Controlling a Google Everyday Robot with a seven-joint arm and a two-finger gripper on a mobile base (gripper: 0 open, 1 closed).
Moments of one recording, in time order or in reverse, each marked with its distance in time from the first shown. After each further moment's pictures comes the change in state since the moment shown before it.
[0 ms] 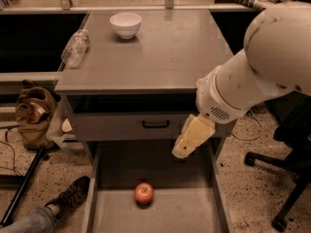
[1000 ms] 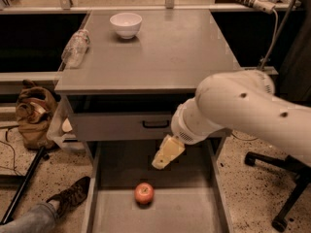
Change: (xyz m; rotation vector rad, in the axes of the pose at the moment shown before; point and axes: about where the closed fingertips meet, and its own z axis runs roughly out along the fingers) arm 0.012 0.007 0.115 -0.001 0.000 0.059
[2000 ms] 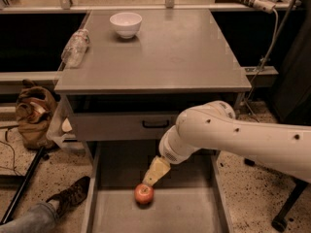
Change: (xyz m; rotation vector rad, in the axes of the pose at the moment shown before) arm 0.032 0.033 0.109 -0.108 0.045 0.080
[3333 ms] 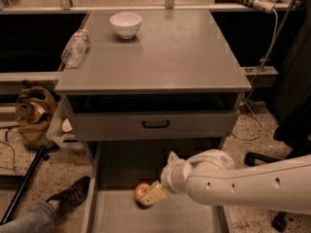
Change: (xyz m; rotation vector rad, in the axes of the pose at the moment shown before) arm 0.040 0.032 0.074 0.097 -0.177 0.084
